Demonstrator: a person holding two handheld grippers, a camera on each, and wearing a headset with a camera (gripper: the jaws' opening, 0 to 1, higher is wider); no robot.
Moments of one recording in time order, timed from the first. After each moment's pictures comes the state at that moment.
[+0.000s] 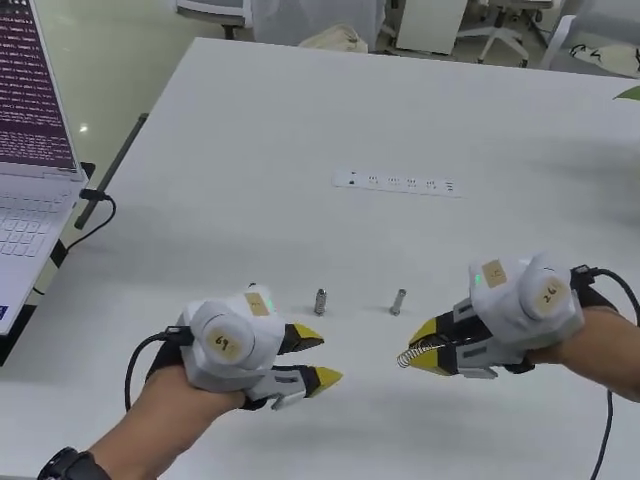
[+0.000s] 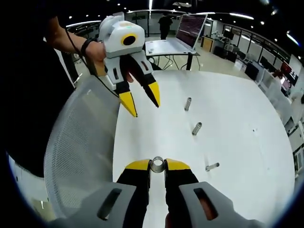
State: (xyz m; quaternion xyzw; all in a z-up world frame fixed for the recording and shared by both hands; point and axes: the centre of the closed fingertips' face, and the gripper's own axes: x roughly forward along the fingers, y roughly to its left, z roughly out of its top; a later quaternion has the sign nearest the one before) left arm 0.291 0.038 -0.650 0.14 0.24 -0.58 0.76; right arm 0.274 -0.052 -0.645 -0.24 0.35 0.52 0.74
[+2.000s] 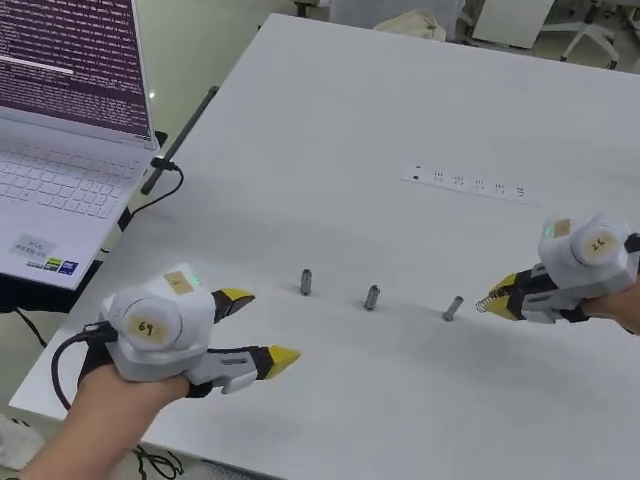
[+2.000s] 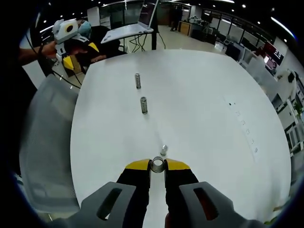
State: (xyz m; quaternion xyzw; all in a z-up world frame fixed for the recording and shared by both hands) left arm 0.326 0.156 -0.642 0.08 0.26 -0.43 0.86; right arm 0.377 -0.113 -0.689 -0.25 0.41 0.43 0.76
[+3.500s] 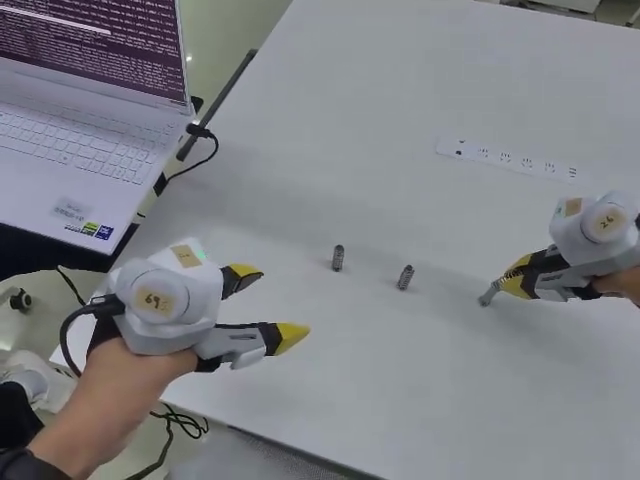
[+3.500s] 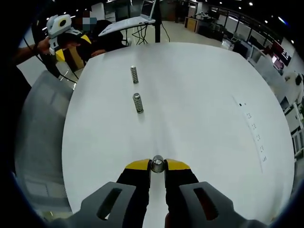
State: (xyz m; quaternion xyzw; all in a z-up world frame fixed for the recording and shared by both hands) left arm 0.327 0.179 -0.647 0.08 0.28 -0.40 0.87; right arm 0.404 -0.099 -0.723 -0.26 0.43 0.45 0.74
